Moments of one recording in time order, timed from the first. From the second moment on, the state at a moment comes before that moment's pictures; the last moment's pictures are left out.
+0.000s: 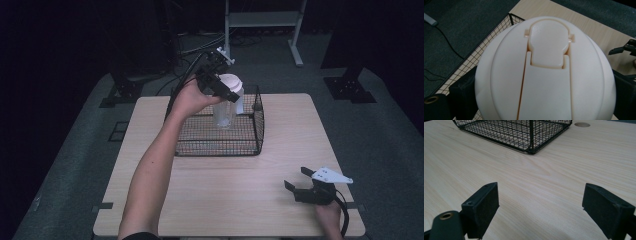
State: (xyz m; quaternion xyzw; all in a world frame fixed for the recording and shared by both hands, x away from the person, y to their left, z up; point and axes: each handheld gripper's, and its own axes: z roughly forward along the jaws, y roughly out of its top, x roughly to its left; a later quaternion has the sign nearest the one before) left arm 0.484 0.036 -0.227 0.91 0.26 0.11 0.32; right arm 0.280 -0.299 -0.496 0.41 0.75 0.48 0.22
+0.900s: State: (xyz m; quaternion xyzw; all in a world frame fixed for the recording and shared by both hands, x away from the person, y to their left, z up) left arm 0.512 0.036 -0.291 0.91 0.30 0.12 0.28; right arm 0.281 -0.300 -0.496 0.41 0.74 0.48 0.22
